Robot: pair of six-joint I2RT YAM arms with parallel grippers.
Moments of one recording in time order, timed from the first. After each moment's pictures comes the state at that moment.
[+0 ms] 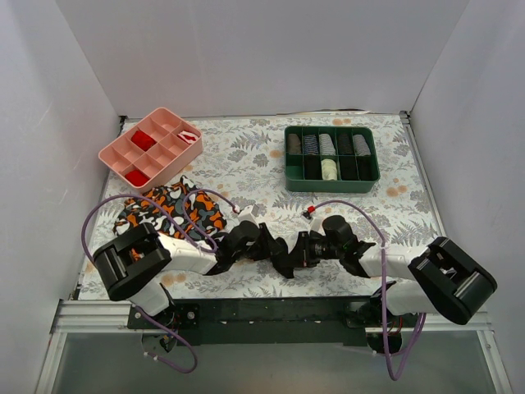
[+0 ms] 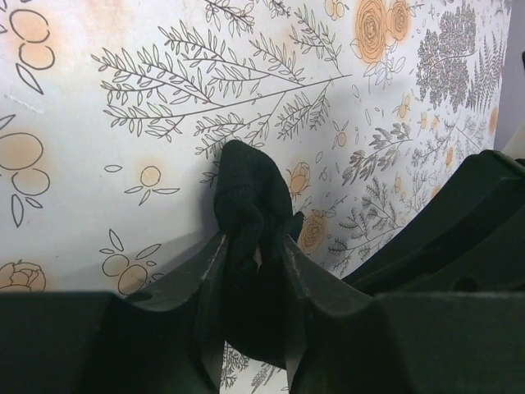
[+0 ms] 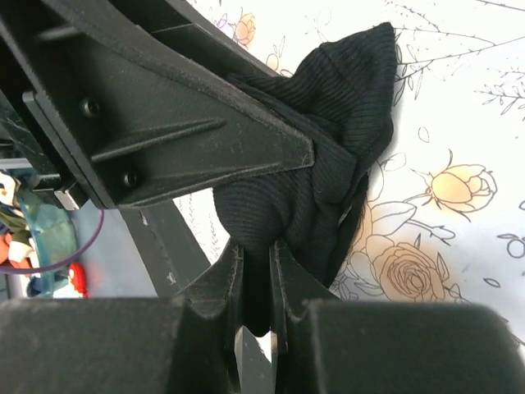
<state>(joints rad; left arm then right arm) -0.99 1.55 0.49 0.46 -0.09 -1.06 0.73 1.32 0.25 0.46 -0.55 0.73</state>
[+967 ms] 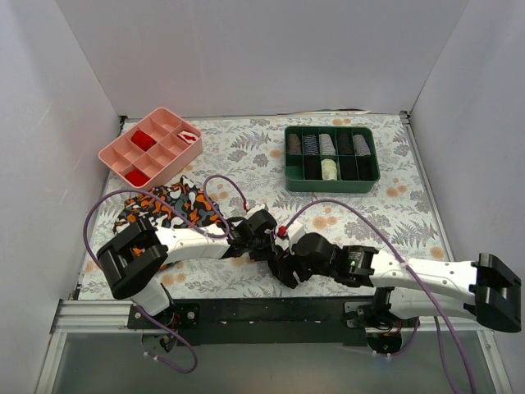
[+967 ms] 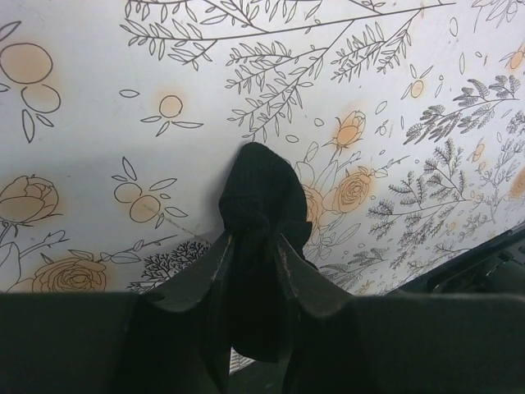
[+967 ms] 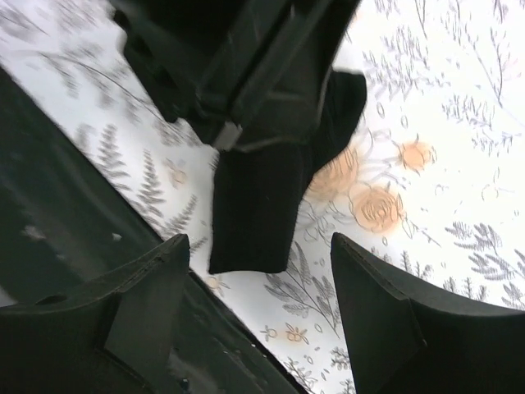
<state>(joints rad) -1.01 1.57 0.79 -0.17 -0.04 -1.06 1.22 1.03 0.56 -0.28 0.13 0.36</state>
